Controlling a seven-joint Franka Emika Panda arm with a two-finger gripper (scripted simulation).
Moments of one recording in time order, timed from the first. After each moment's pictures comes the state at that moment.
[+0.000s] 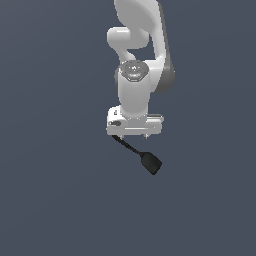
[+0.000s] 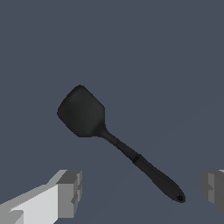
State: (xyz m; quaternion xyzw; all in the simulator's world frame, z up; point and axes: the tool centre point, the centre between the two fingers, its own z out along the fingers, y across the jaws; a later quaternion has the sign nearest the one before) arm 0.000 0.024 0.167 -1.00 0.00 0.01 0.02
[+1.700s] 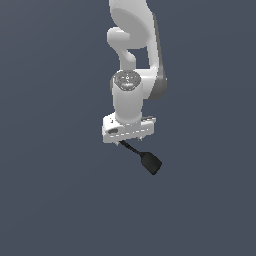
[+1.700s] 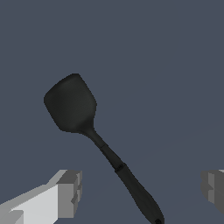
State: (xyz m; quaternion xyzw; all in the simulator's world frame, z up) arm 0.003 0.003 0.141 -0.99 -0.11 0.00 0.01
